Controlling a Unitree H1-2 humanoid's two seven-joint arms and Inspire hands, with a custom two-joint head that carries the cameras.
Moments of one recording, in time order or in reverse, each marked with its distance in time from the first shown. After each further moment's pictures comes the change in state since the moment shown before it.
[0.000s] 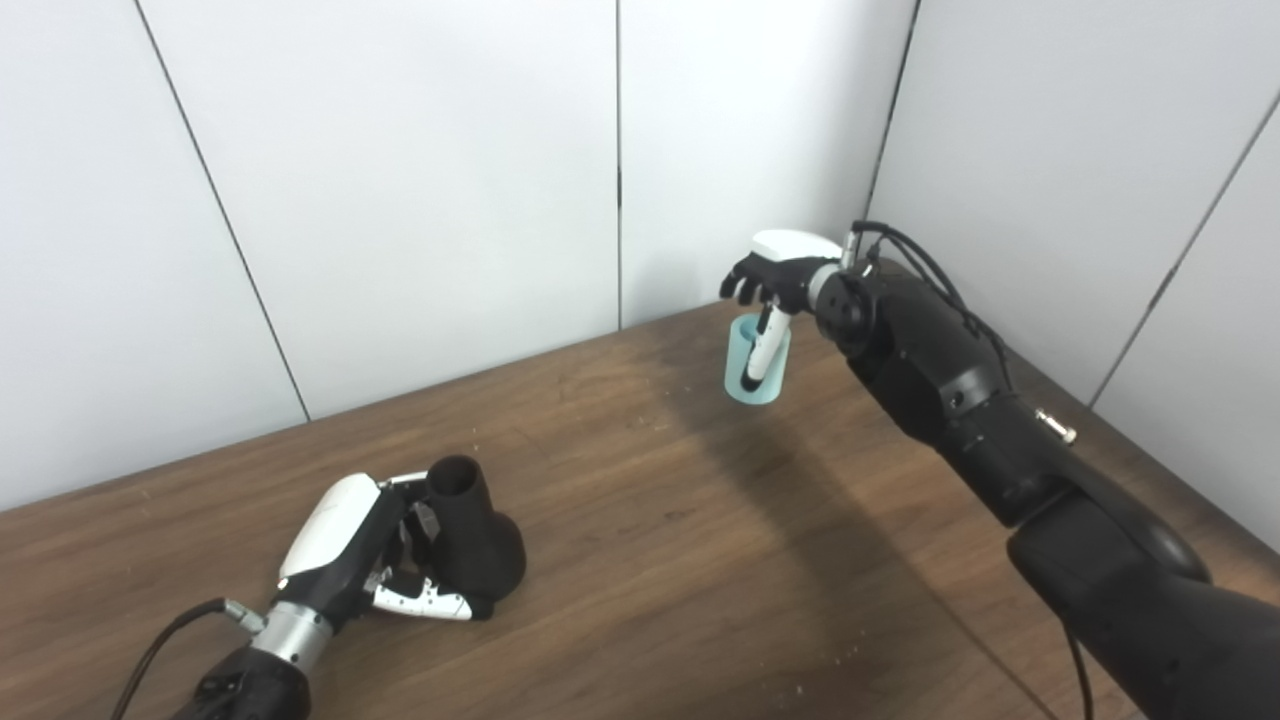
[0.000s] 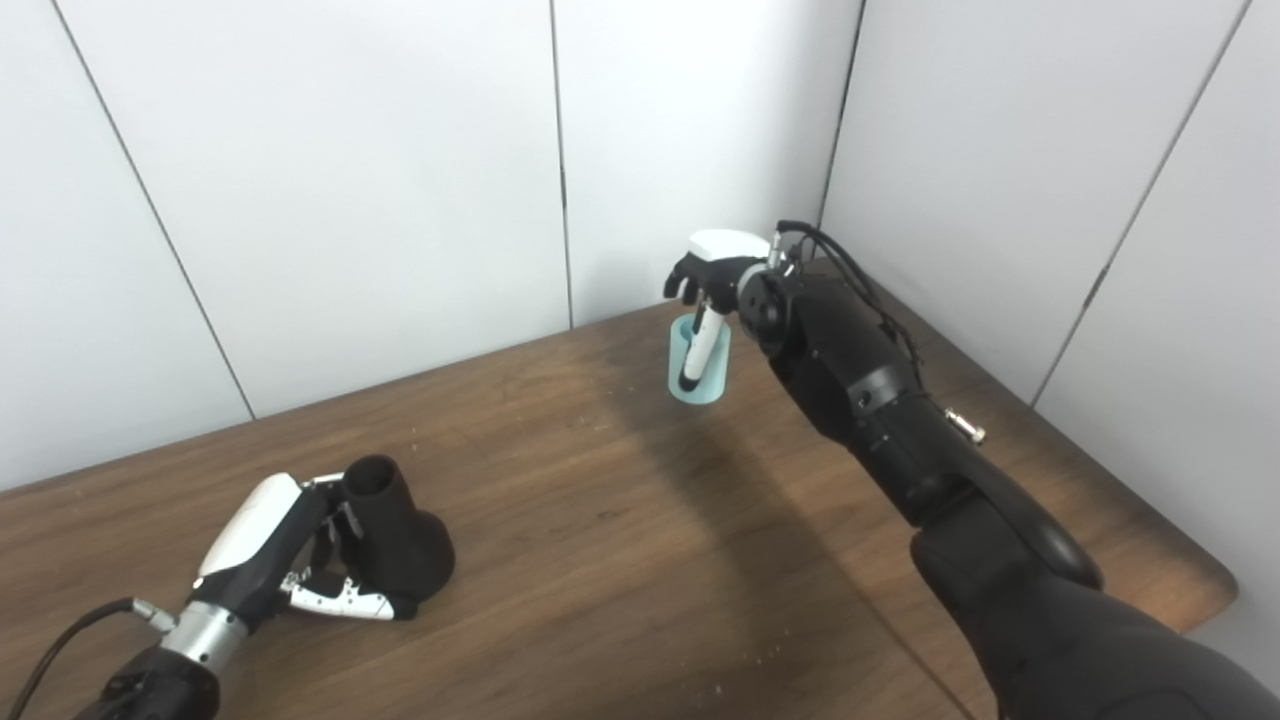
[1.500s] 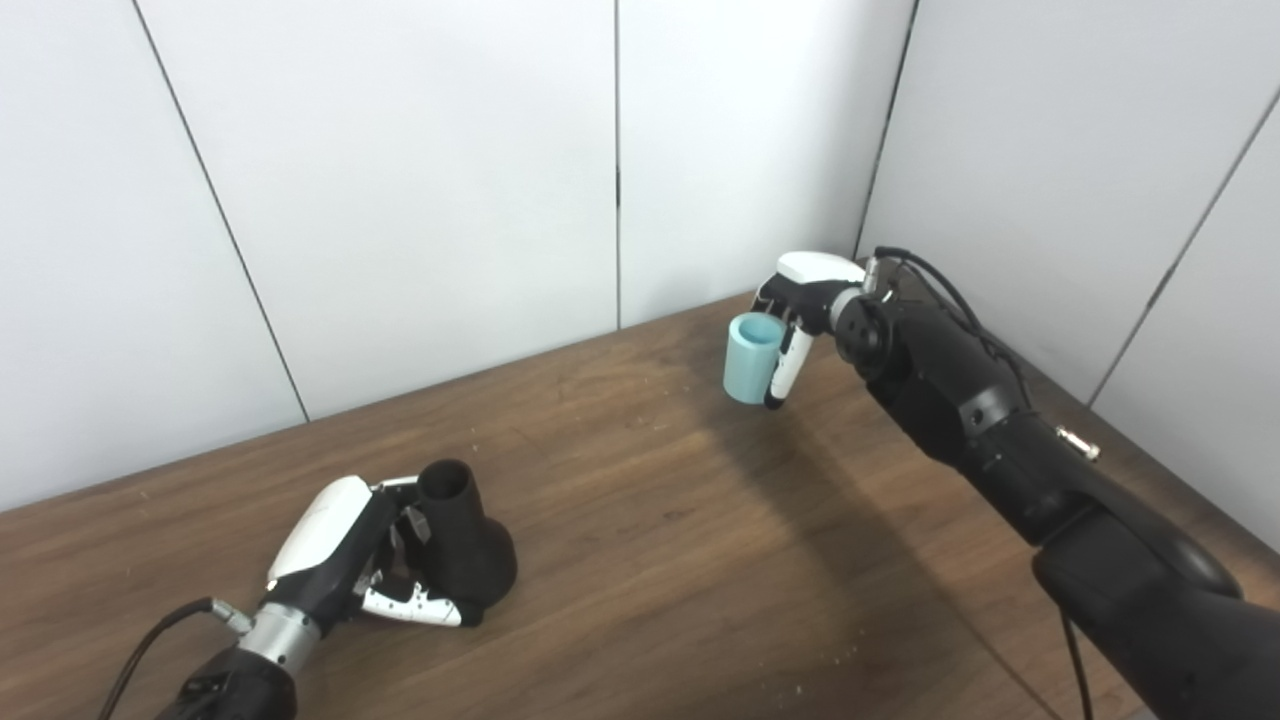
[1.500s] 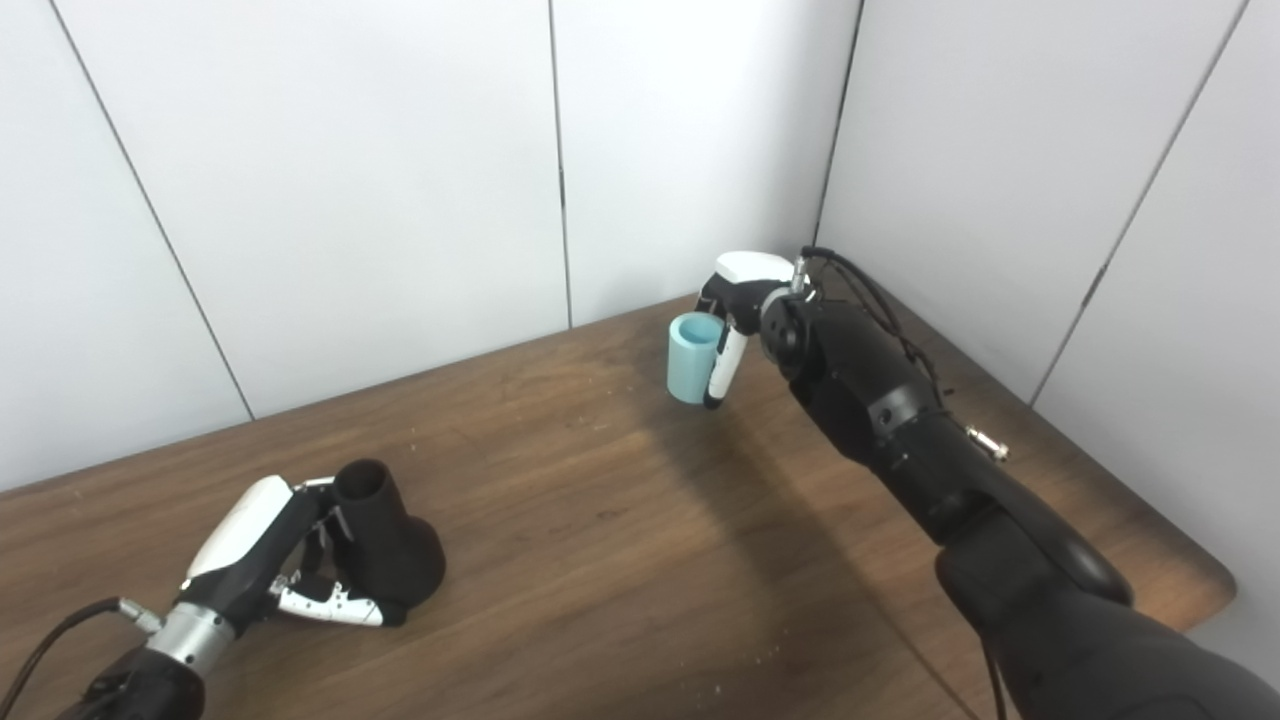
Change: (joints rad) left arm 0.009 0.018 0.008 -0.043 -0.008 0.037 -0.062; right arm 0.053 -0.028 0.016 -0.008 0.064 0.050 -0.067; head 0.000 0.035
